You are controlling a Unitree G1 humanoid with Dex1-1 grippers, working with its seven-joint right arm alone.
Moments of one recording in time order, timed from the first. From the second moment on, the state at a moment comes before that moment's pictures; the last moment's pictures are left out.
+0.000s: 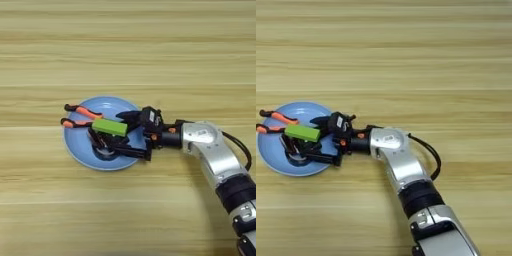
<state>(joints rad) -0.36 -0.27 0.22 0.45 0.10 -0.14 1.10</state>
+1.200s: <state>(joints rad) -0.39 -0.27 0.22 0.52 0.11 -0.21 1.10</state>
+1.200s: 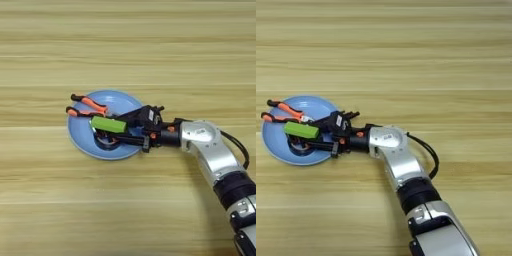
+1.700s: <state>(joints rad) -0.39 -0.27 0.18 0.52 0.14 -0.18 1.12</state>
